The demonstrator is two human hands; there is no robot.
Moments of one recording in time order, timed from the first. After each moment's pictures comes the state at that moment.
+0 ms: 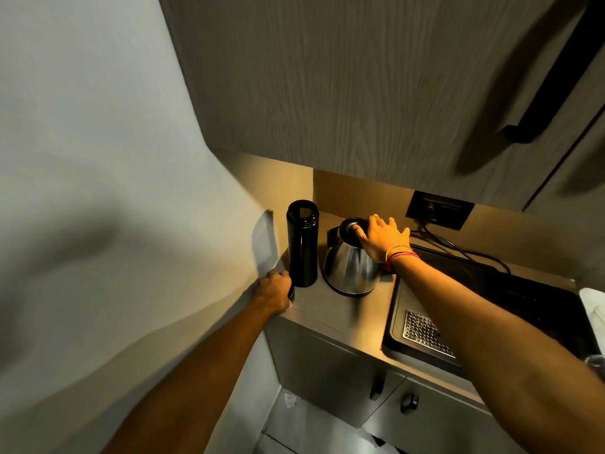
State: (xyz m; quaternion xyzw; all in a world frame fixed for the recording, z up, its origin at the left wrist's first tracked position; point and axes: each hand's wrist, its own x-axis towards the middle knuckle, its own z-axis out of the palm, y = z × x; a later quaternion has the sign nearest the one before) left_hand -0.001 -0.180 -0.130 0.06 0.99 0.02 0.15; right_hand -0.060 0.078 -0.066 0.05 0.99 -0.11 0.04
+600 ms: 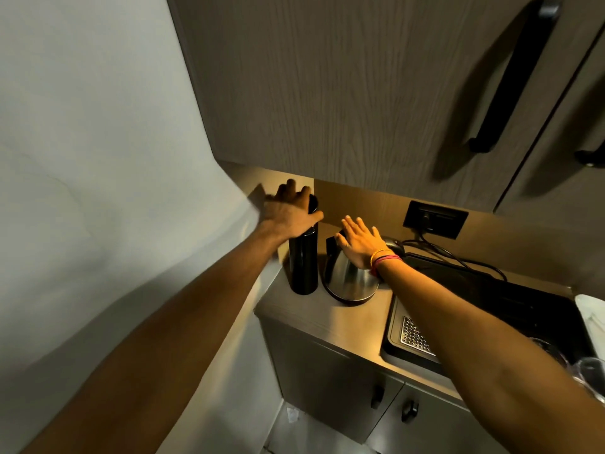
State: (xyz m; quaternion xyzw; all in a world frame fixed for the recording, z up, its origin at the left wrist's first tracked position) left_hand -0.056 -0.145 0.038 0.11 0.99 -0.01 -0.06; right_hand -0.055 0.050 -0.054 -0.08 0.99 -0.12 0.07
